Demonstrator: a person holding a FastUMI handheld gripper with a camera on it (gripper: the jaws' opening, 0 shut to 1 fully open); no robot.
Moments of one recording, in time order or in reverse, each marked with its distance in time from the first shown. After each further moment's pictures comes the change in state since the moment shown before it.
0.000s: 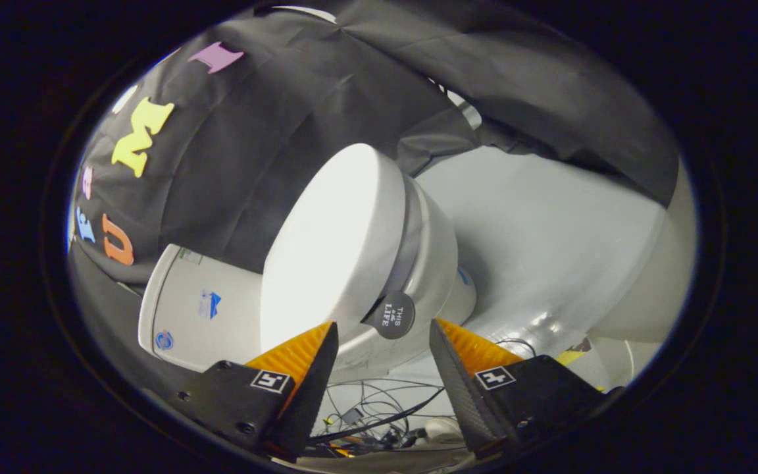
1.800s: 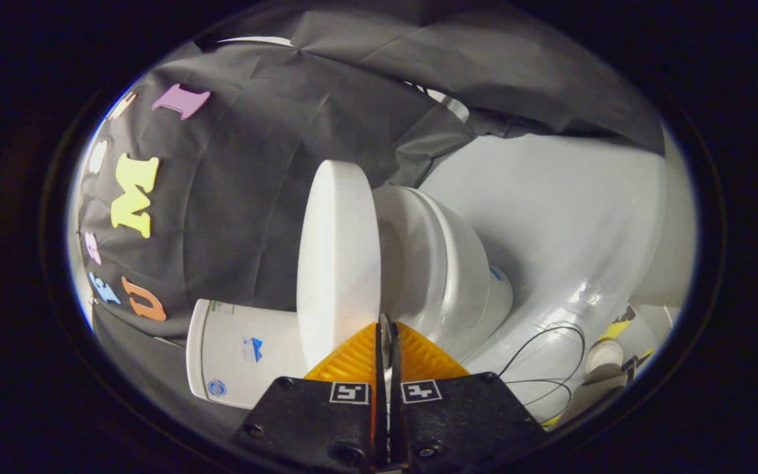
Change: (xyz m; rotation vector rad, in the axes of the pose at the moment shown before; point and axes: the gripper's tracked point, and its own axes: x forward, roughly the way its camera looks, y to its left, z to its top) arm -0.002 0.042 0.032 0.180 -0.065 0.105
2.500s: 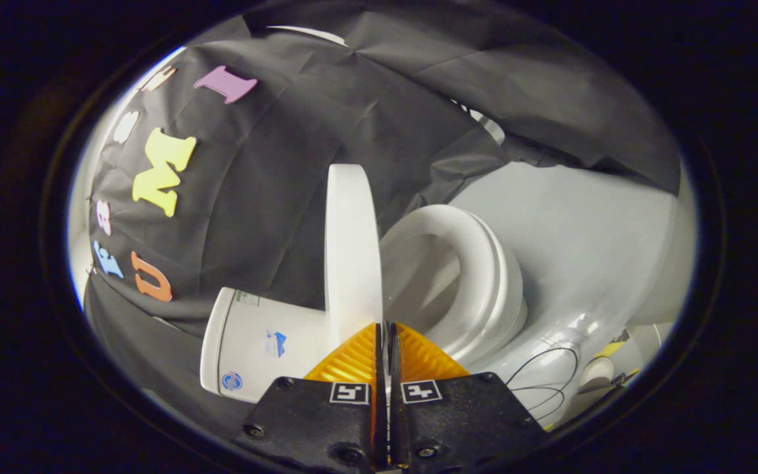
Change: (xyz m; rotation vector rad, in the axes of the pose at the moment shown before) arm -0.026 0.074 0.003 -0.134 -0.033 0.051
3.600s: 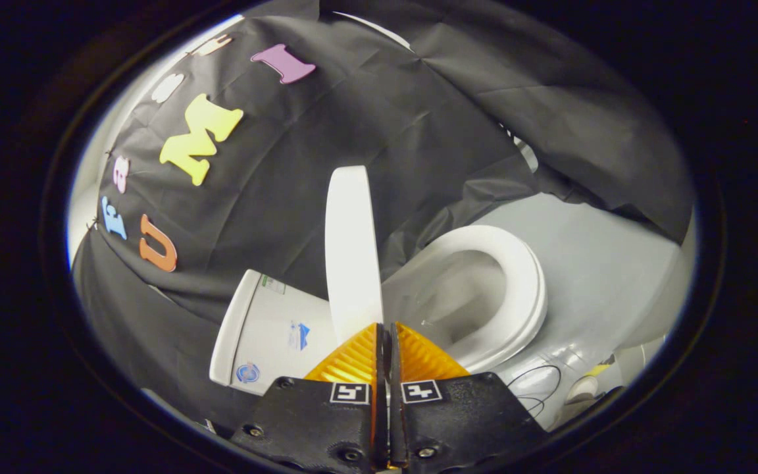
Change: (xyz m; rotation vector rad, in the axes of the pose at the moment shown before) arm -0.015 0.079 -0.012 -0.176 -0.015 0.010
